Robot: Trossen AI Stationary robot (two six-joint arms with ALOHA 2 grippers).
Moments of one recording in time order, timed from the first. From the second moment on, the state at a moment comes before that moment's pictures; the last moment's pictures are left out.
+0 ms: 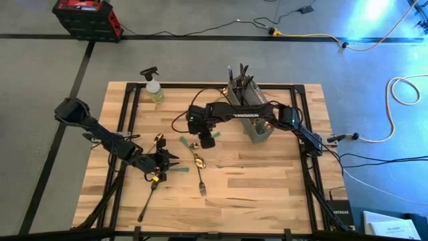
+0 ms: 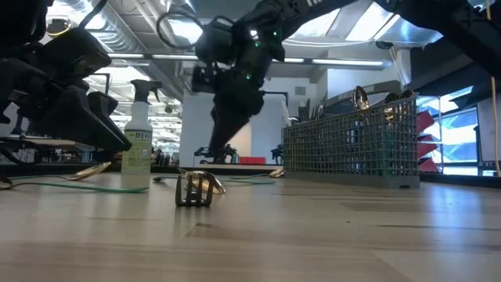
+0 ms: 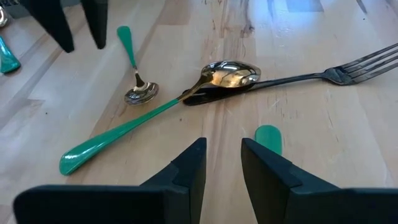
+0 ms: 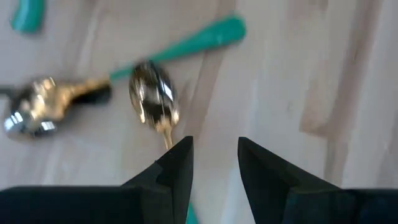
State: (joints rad) left arm -0.54 1.24 0.24 0.35 -0.62 -0.34; right arm -0.14 2.31 1.95 -0.81 -0.17 -0.37
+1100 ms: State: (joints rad) left arm -0.54 1.24 0.24 0.35 -0.63 -0.34; right arm -0.12 2.29 1.74 -0.74 -0.19 -0.36
